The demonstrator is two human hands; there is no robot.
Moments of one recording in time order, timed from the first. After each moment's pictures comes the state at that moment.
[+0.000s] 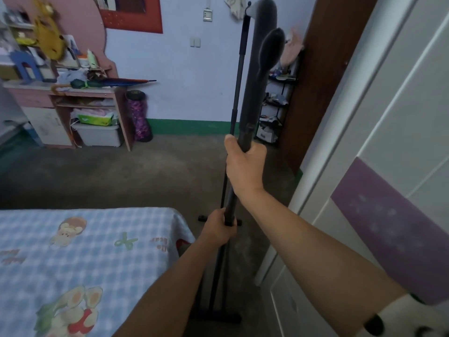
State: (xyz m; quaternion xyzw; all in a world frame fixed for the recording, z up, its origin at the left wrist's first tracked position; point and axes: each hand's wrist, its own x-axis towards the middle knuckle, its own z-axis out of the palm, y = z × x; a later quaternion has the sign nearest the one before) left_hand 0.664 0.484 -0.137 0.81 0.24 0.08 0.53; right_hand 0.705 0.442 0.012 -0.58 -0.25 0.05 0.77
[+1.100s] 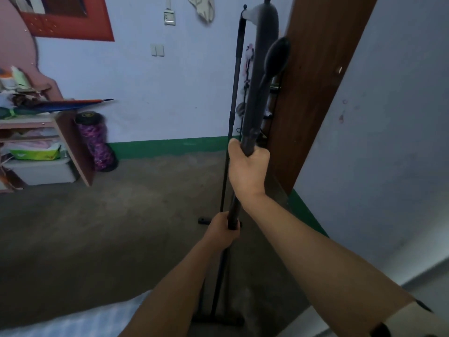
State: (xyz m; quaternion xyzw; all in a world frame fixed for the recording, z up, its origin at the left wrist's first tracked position) left_hand 1.002 0.670 -0.144 0.83 0.14 0.03 0.54; right_hand 1.029 0.618 0.013 -0.62 -0.18 -0.03 0.76
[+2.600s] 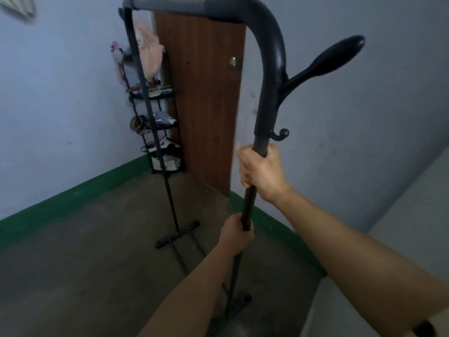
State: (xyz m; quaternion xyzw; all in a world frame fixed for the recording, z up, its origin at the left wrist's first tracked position) left_hand 1.301 0.669 -0.134 0.84 -0.04 -0.16 0.51; right_hand 1.304 0.597 0.017 -0.68 -0.09 -0.10 0.73
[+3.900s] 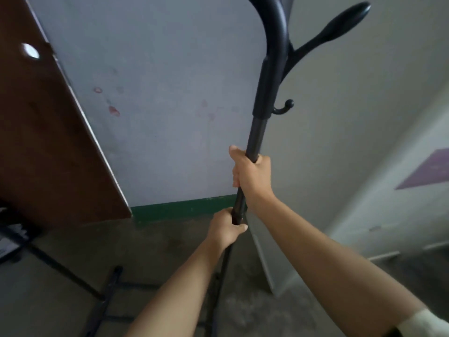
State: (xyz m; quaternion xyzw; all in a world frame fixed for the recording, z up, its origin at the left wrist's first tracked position) left_hand 1.358 0.670 -0.156 0.77 -0.40 -0.34 0.35; right_hand 1.306 0.628 -0.028 -0.56 0.38 -0.44 0.59
